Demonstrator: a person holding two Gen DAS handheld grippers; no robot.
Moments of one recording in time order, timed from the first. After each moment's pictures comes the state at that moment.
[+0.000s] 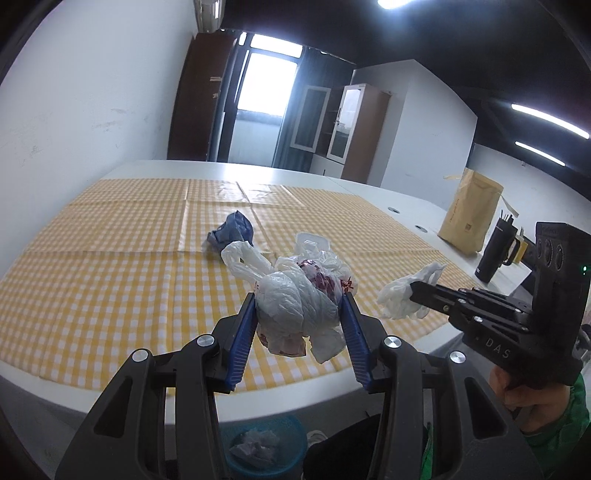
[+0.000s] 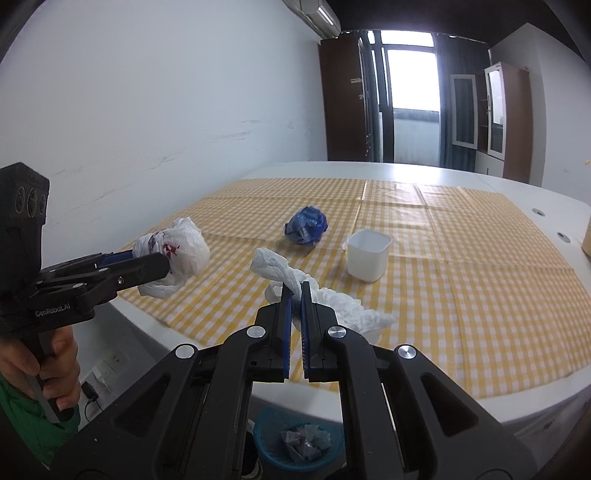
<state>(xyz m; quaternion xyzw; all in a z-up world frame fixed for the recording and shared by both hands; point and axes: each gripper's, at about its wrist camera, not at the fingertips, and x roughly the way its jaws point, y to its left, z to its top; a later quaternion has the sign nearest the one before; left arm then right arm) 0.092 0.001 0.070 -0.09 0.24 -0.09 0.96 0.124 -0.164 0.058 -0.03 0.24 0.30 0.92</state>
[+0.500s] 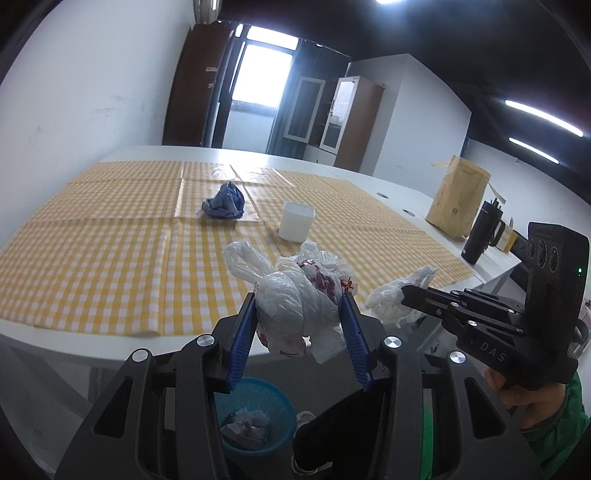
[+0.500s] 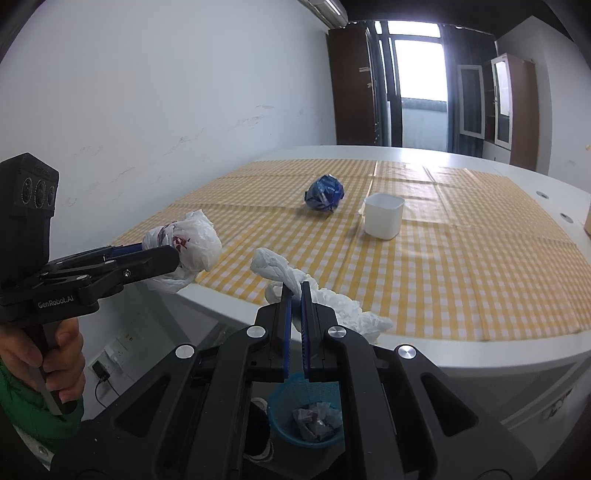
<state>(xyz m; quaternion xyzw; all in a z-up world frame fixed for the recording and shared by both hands) 0.046 -0.007 0.042 -0.10 0.26 -0.10 0.96 0.077 -0.174 0.033 -0.03 0.26 0.31 0.92</state>
